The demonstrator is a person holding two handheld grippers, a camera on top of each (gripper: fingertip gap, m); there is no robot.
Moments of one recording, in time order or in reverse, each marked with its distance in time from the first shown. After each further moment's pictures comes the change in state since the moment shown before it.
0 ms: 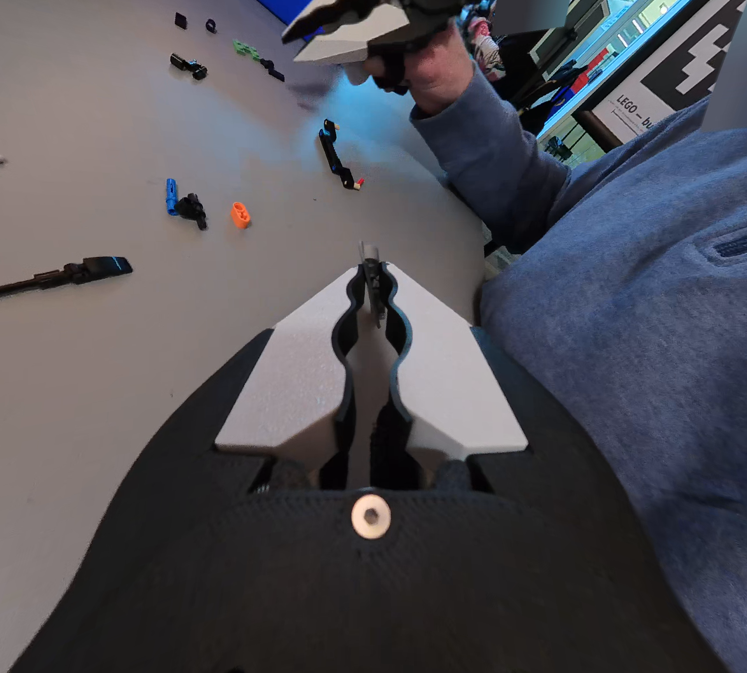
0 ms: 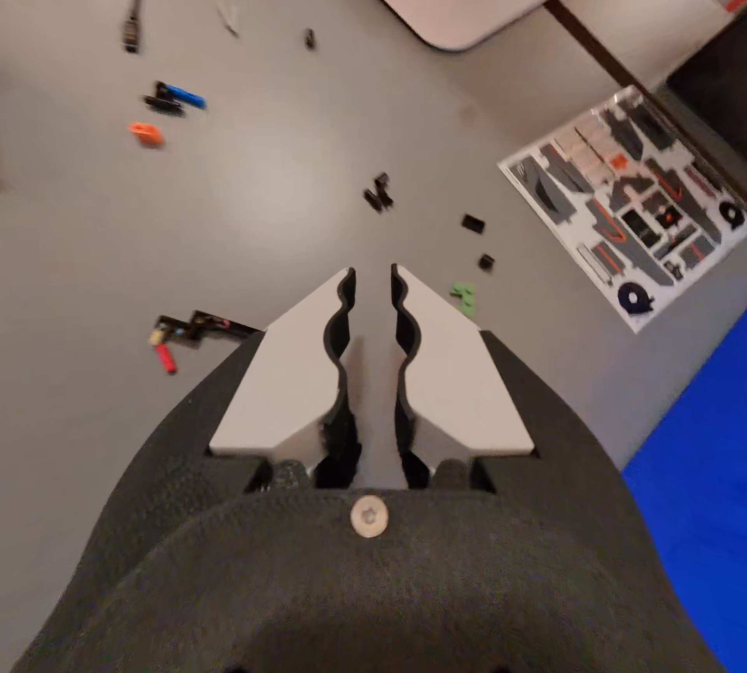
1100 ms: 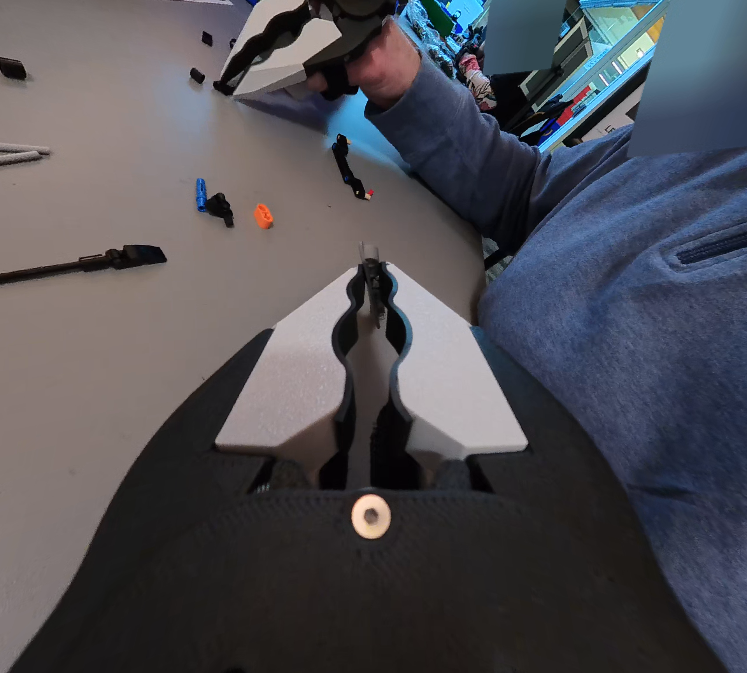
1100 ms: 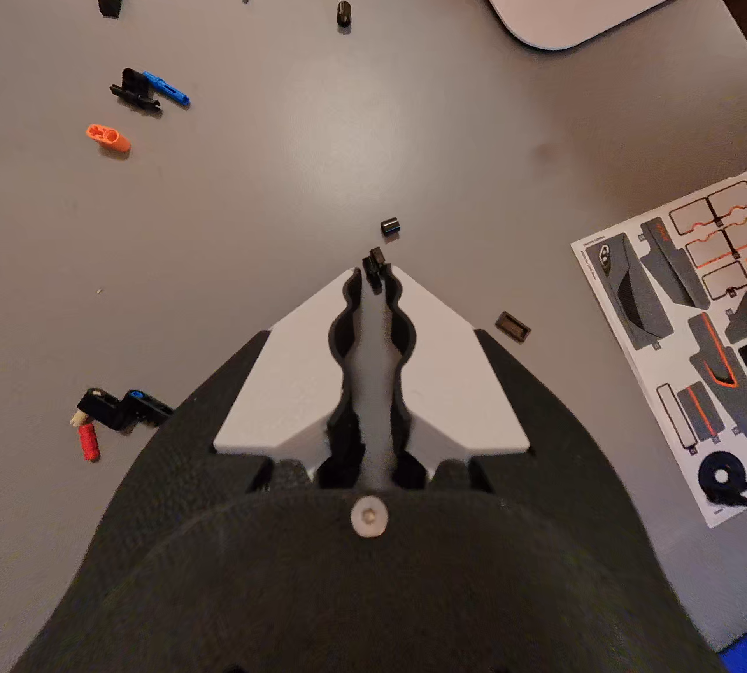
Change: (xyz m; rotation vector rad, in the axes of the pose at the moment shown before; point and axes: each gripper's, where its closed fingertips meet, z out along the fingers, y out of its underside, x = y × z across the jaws) left arm -0.012 -0.002 -0.010 0.058 0.012 -0.034; right arm -0.006 -0.014 0.074 -0.122 -0.208 -0.099
